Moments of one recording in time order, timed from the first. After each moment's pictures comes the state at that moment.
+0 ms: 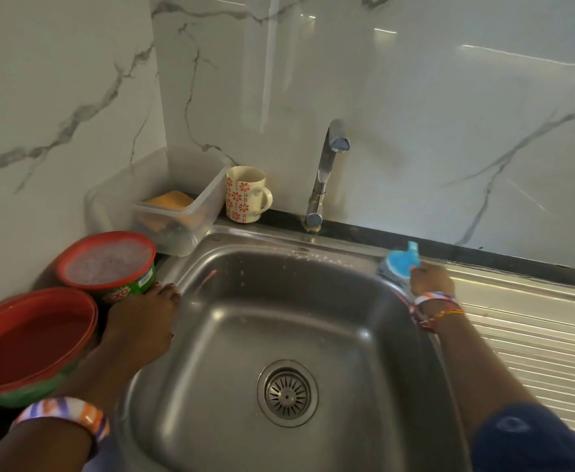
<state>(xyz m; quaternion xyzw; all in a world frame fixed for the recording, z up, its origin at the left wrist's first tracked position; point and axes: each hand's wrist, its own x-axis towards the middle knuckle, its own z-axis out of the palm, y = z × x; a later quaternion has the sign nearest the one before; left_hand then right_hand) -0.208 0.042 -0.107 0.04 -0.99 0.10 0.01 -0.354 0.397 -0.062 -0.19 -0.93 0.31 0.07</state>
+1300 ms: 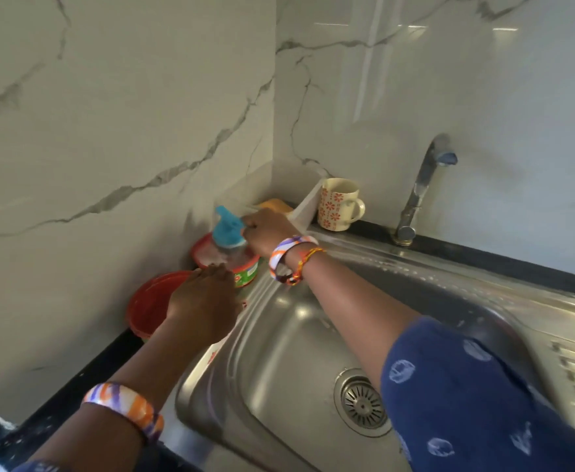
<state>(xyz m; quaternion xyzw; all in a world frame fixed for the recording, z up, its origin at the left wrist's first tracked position) -0.154 0.021 -0.056 0.16 -0.99 0.06 0.02 -0.273 0.085 -0.001 0.39 -0.87 0.29 -0.06</state>
